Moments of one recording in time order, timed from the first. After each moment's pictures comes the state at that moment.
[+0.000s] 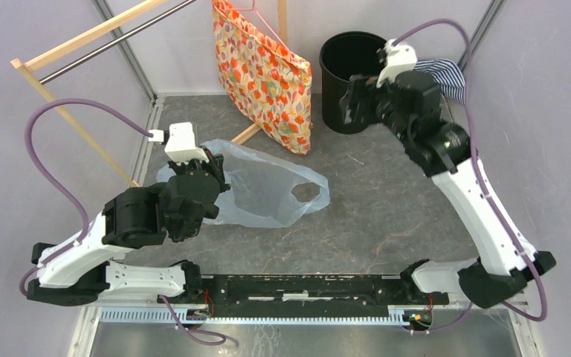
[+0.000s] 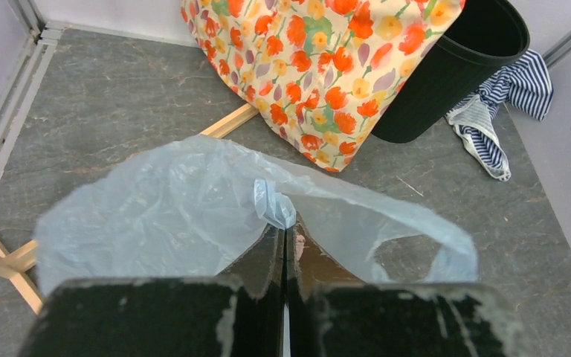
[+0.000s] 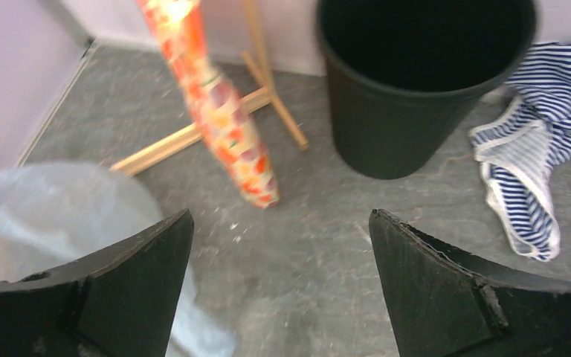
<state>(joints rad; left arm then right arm) -1.29 0.97 1.51 -1.04 -1.17 -0.71 0.61 1.26 1.64 -0.65 0.25 0.18</state>
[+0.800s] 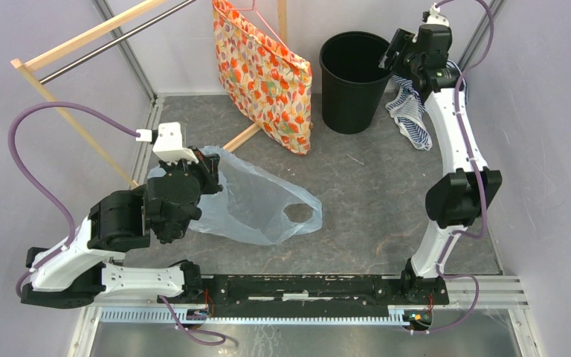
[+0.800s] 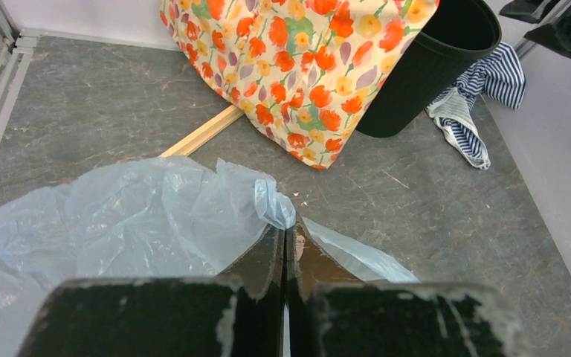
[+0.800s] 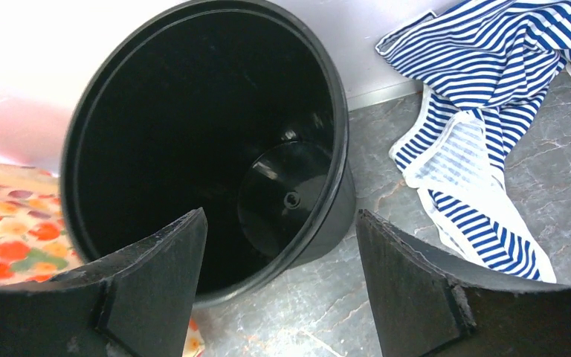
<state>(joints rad) -1.29 0.92 1.49 -0.98 -1.12 -0.64 0.05 1.88 2.04 -0.53 0.06 0.38</state>
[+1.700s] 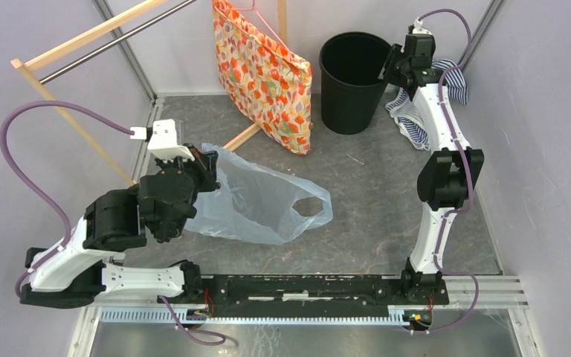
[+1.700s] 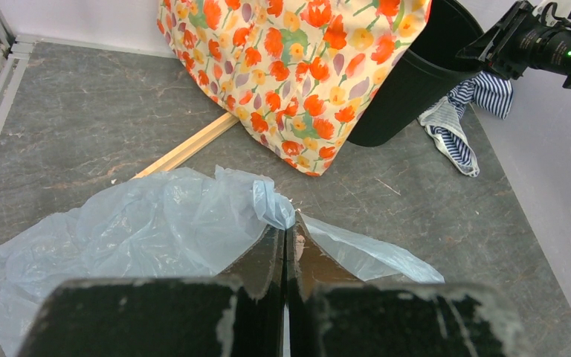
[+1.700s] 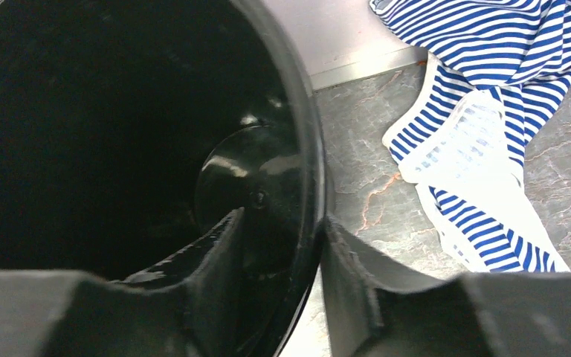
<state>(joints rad) -1.29 0.92 1.52 -0.97 -1.12 -0.62 0.04 2.09 2.11 -0.52 0.04 0.34</state>
